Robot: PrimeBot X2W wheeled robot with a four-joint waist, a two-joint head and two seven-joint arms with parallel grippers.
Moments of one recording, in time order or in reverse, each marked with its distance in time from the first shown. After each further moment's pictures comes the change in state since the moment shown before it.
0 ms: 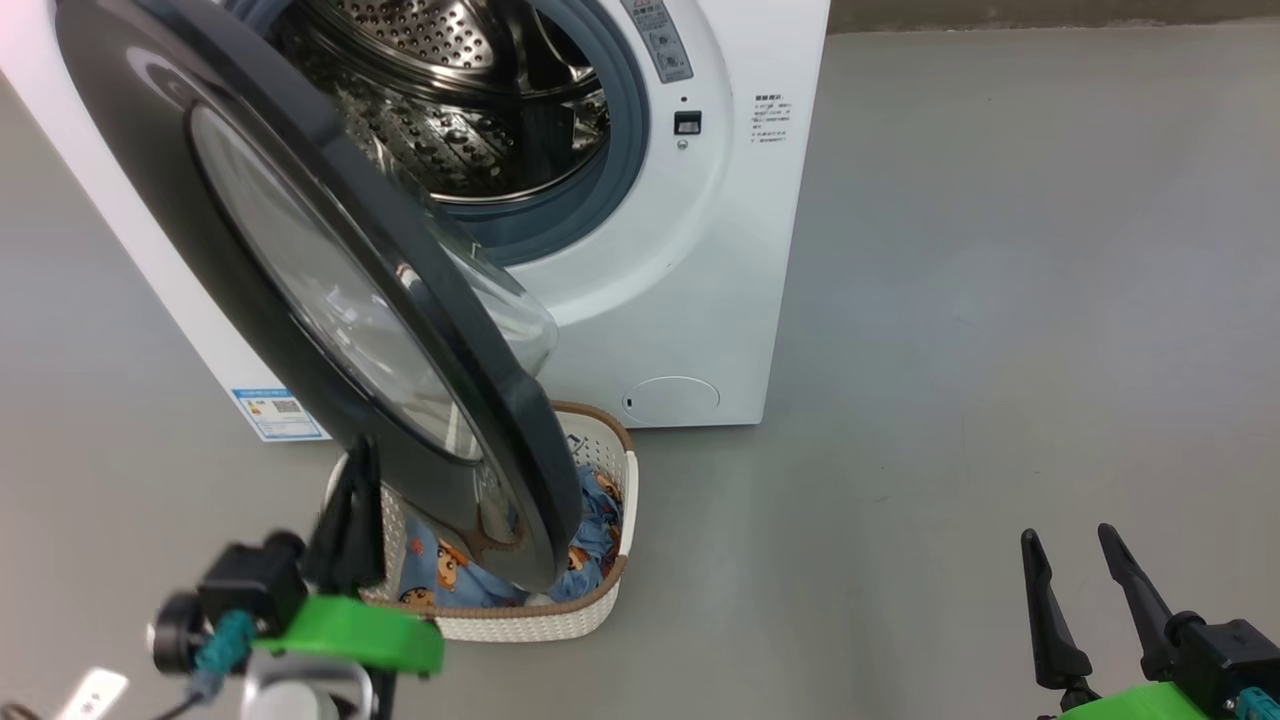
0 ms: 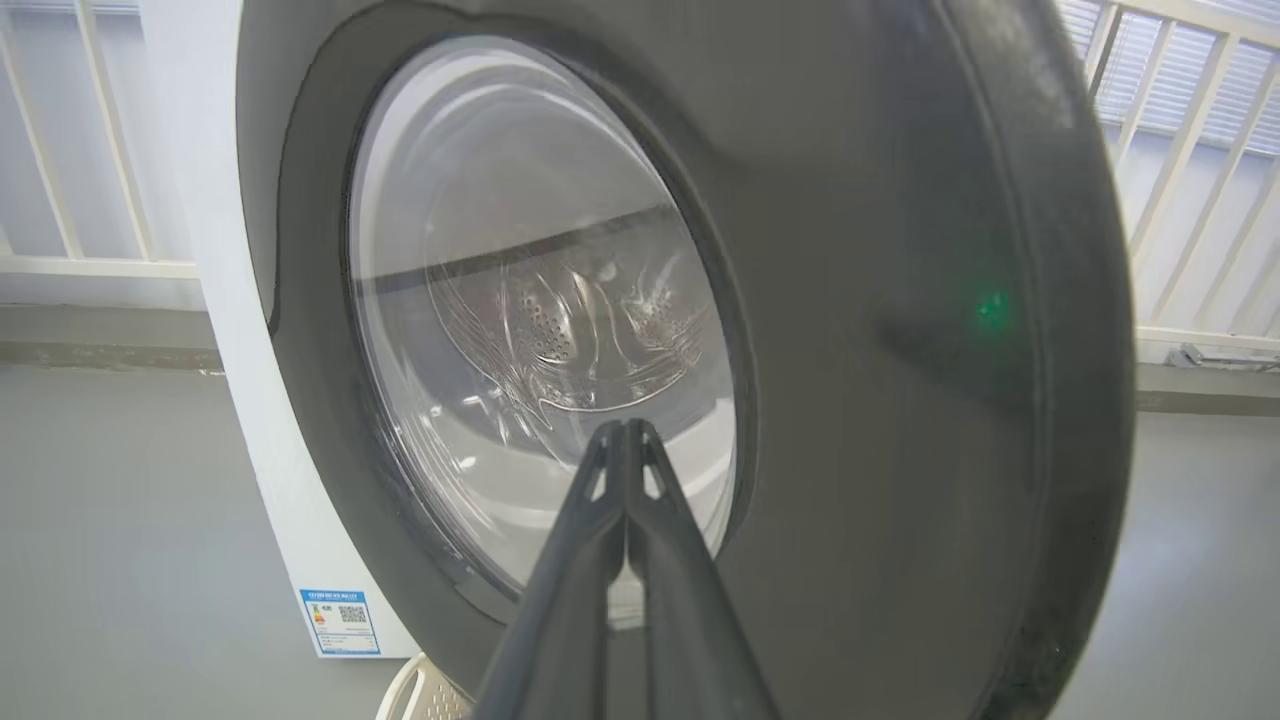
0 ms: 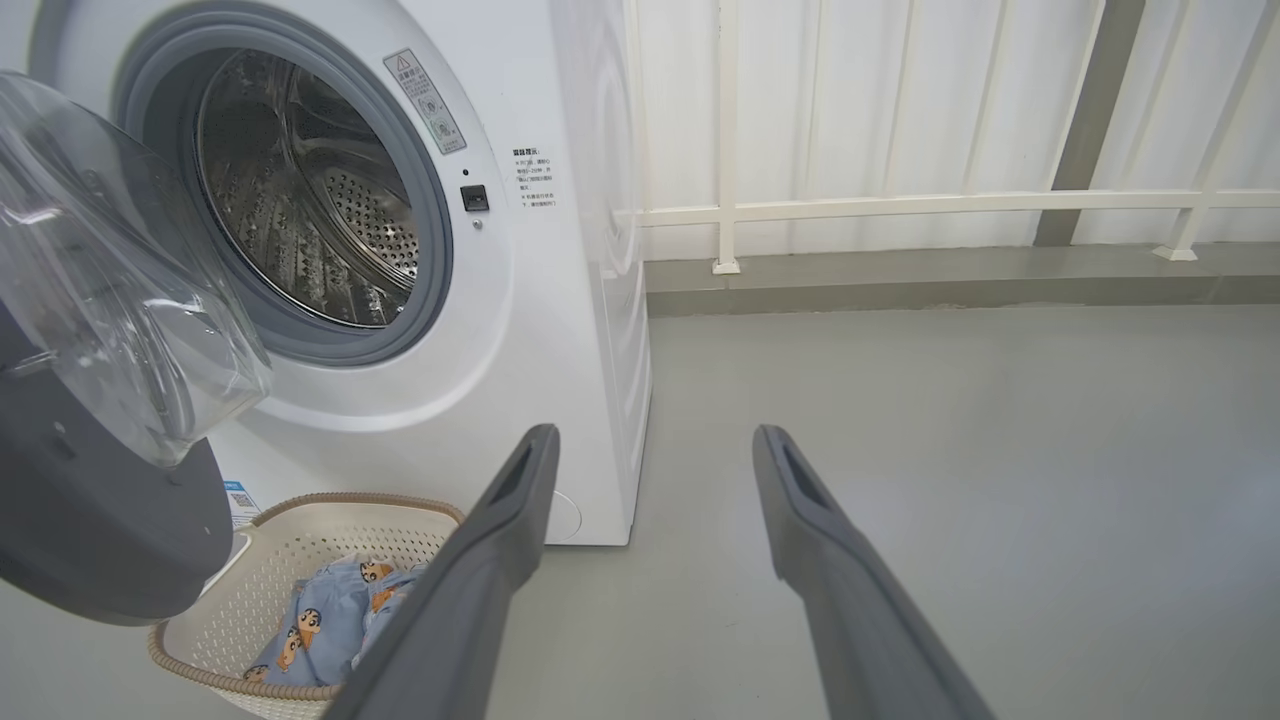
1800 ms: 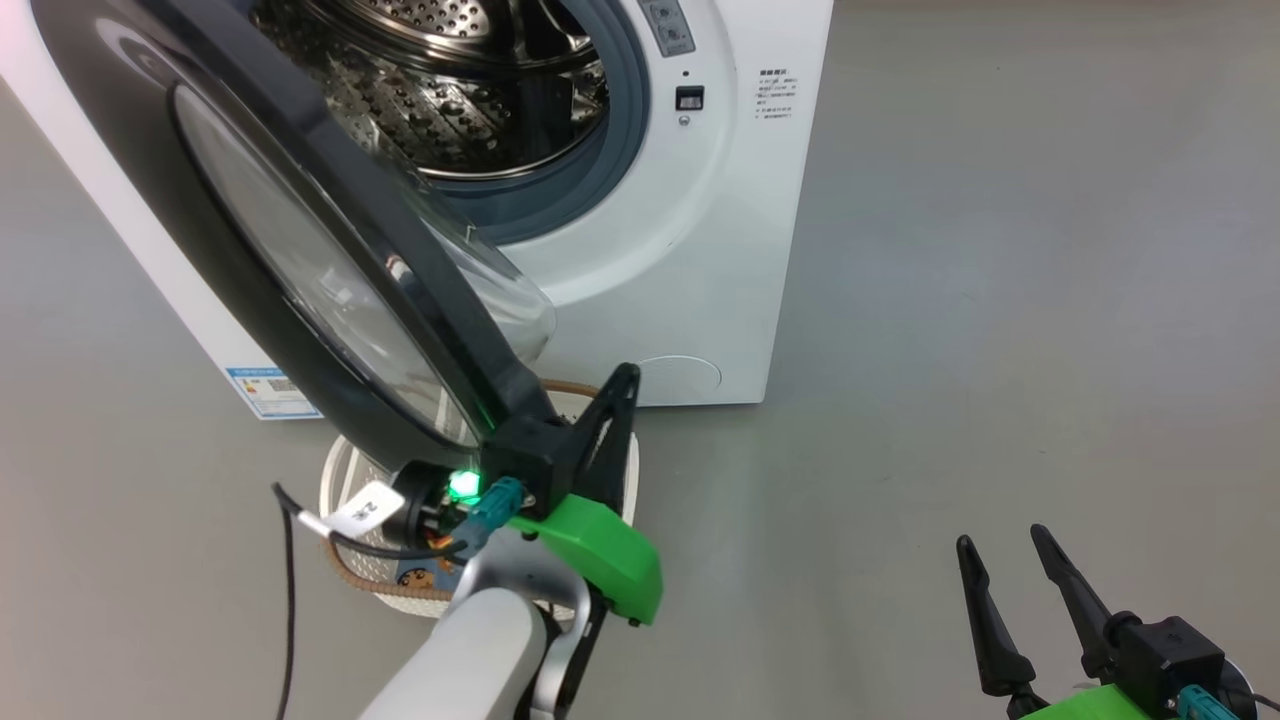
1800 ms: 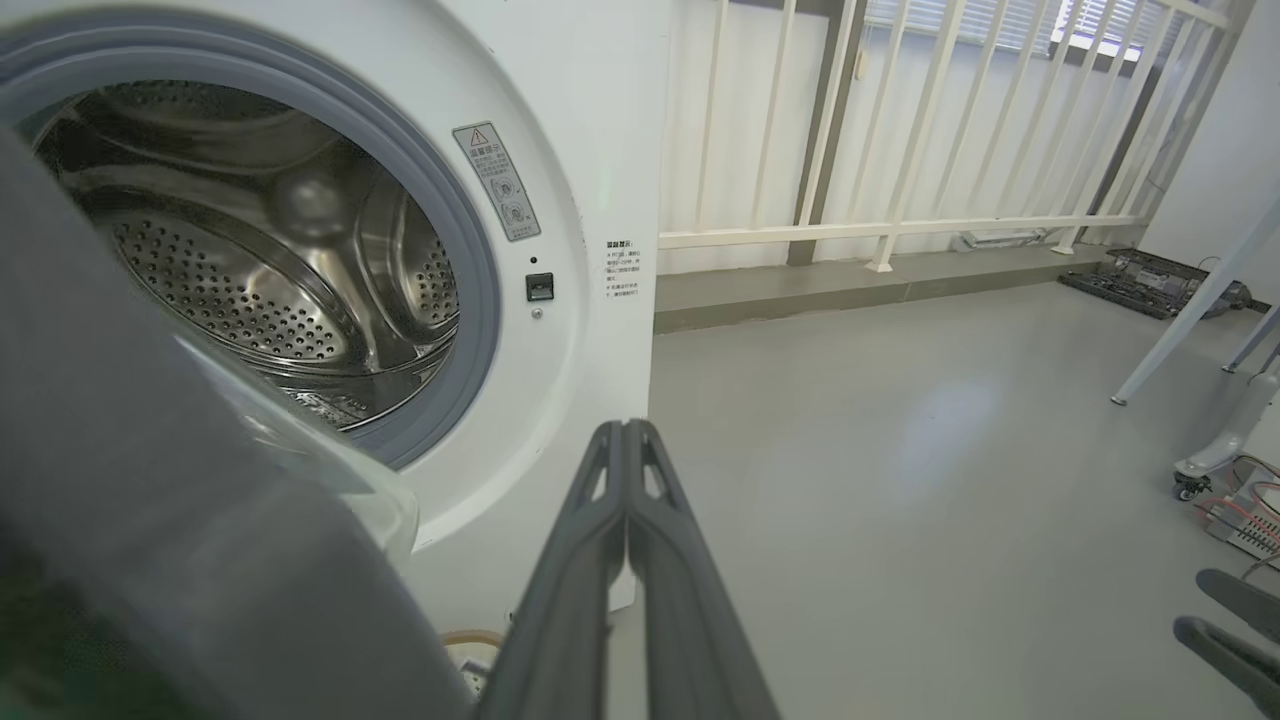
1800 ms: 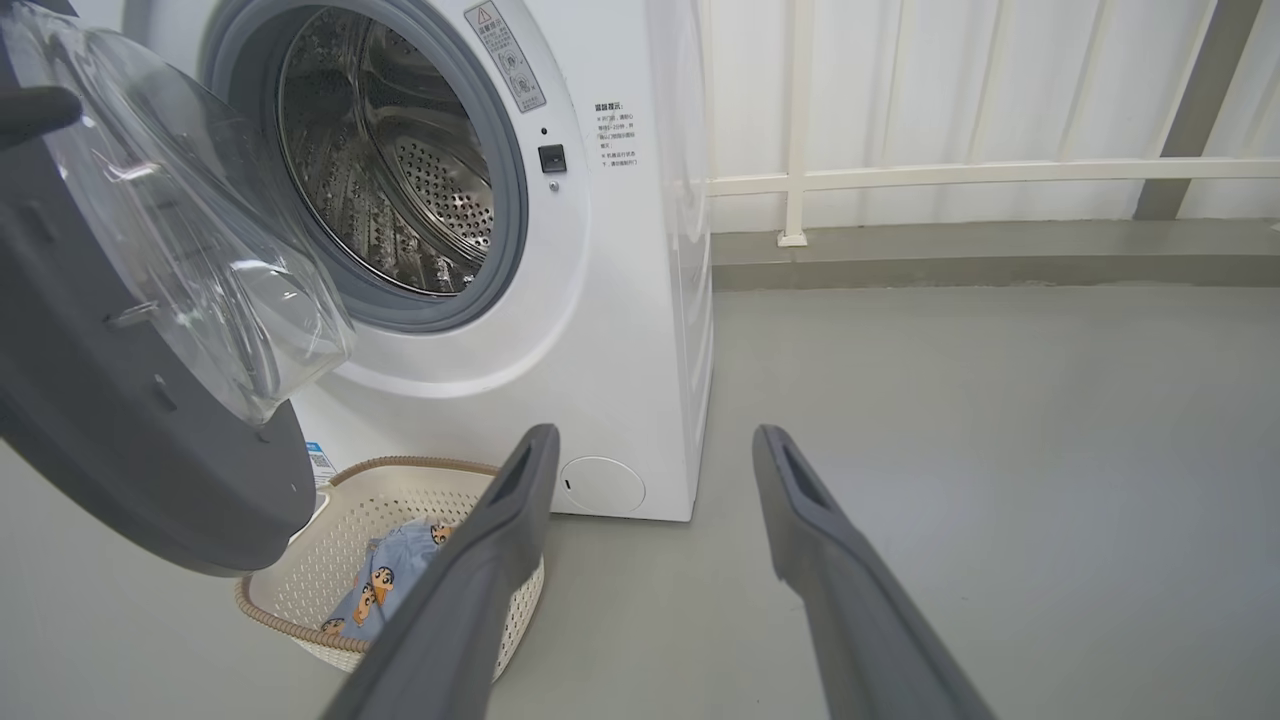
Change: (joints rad) left arm -0.281 0.006 -0.518 -0.049 -0.165 0.210 0.229; right arm -0.002 0.000 0.103 0.000 0.011 0.000 0.000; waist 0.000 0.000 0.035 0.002
